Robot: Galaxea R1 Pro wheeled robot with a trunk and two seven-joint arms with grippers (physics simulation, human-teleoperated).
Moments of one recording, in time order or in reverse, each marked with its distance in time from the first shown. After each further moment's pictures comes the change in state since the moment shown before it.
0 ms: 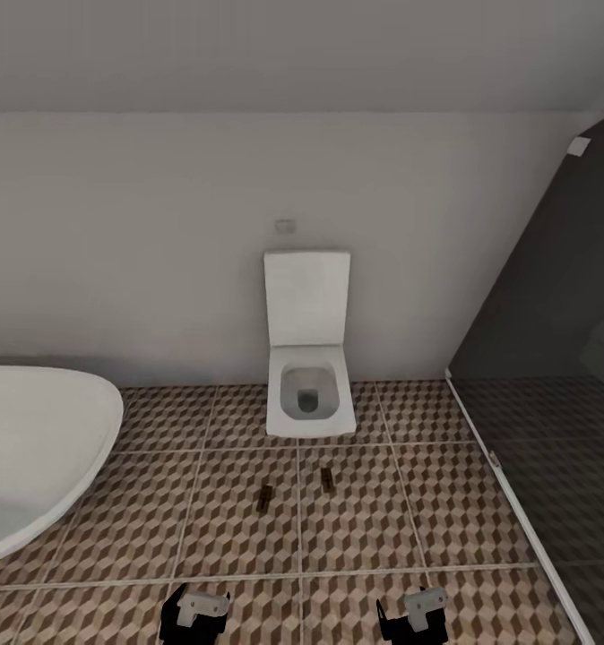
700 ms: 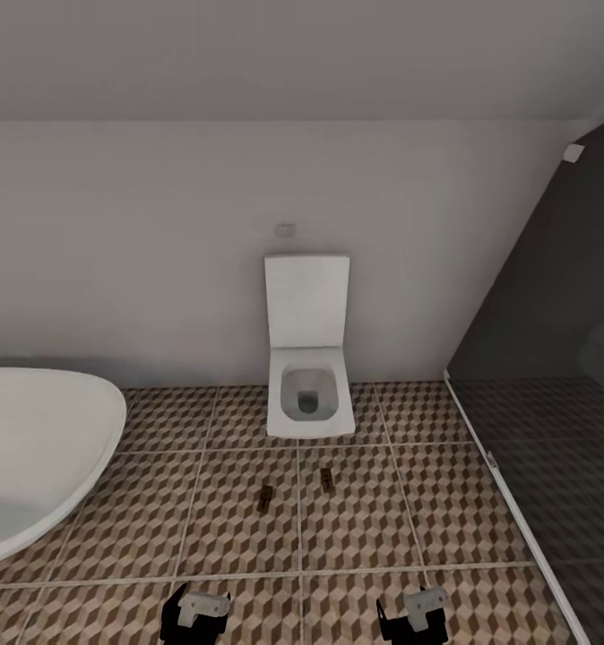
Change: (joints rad) left arm 0.000 -0.002 0.000 0.000 0.000 0.002 0.000; right arm 0.000 0.000 0.000 0.000 0.000 0.000 0.000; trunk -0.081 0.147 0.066
